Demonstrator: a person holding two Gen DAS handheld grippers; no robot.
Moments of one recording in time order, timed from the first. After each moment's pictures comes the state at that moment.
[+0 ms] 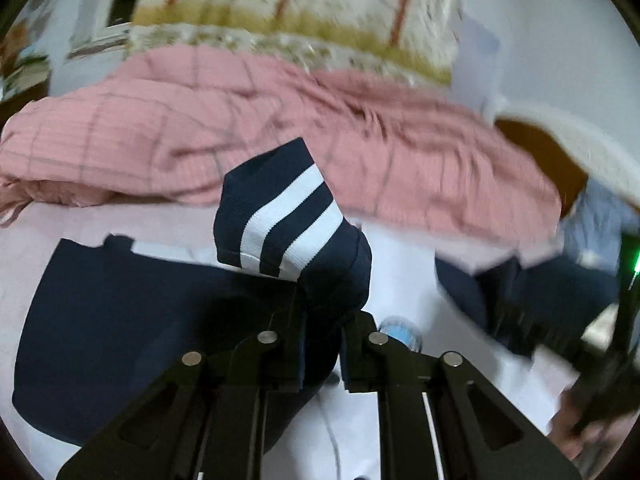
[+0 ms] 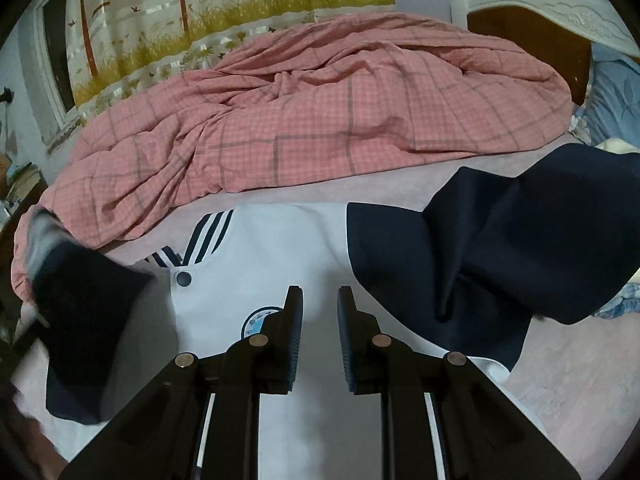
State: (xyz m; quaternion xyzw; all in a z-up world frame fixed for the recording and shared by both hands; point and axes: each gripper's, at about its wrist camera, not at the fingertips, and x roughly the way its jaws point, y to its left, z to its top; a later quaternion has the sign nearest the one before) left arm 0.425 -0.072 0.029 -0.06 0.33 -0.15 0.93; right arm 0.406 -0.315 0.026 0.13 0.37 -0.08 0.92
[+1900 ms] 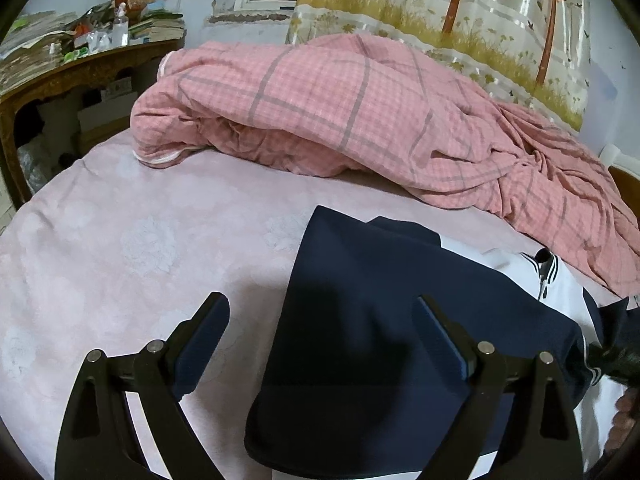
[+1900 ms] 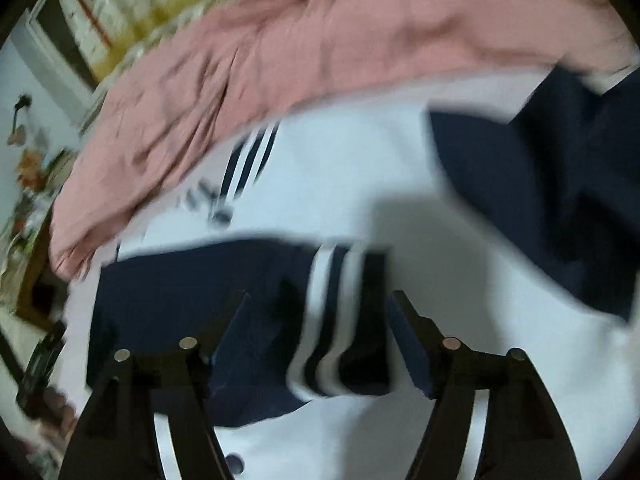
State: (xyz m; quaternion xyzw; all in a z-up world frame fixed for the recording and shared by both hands) left arm 0.410 0.169 -0.006 -0.12 0.34 0.05 0.93; right arm 0.448 -0.290 -0.050 0.19 0.49 0.05 0.85
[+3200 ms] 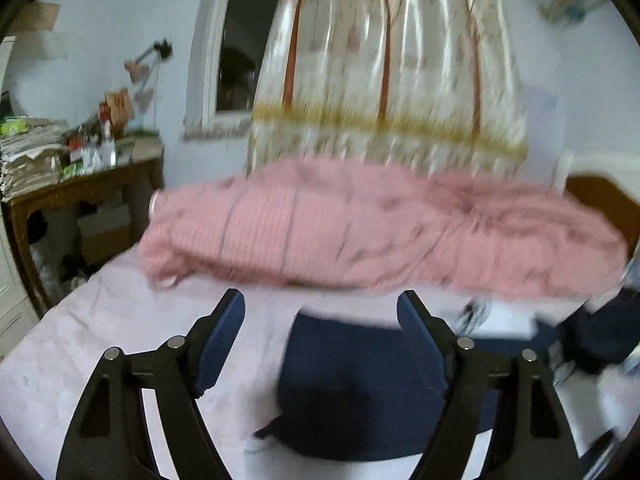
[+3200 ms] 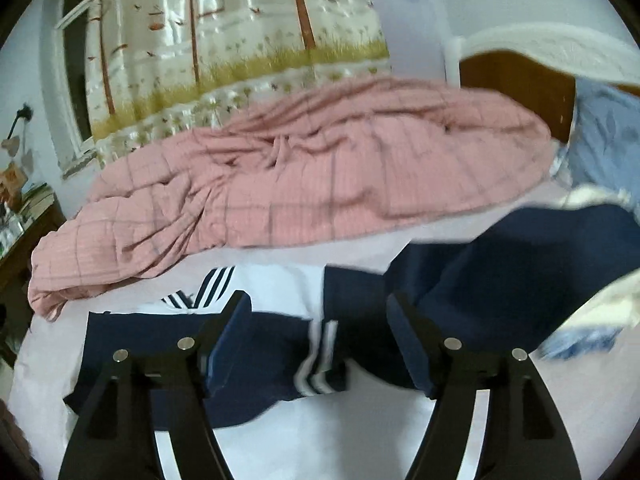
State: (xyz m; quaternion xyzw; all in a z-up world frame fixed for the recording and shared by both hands) left arm 0.310 0.081 0.130 -0.04 0.16 0.03 0.99; right arm 0.331 -0.367 0.122 0.09 0.28 -0.10 0.95
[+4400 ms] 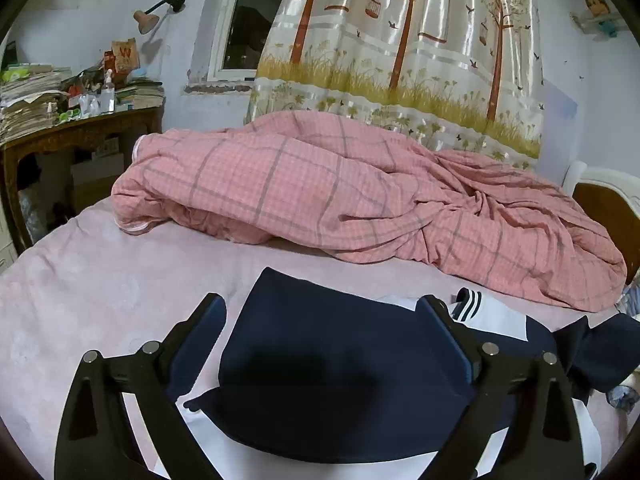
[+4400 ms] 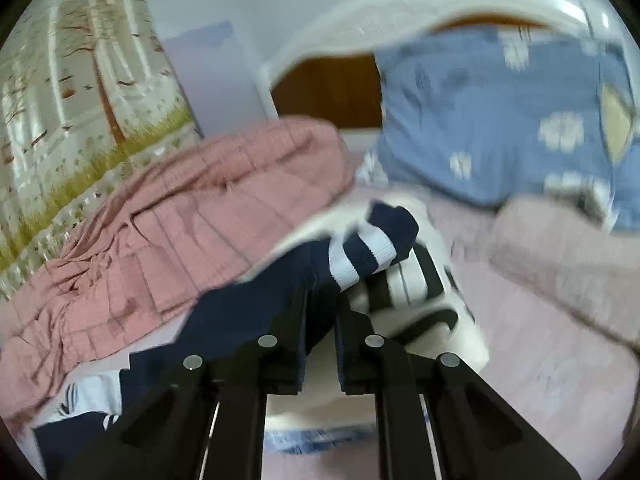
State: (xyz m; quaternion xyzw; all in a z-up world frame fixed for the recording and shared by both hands) left arm 0.353 0.059 0.076 -0.09 0.22 0.04 0.97; right arm 0.251 -0.645 0.130 0.18 0.19 -0.29 0.92
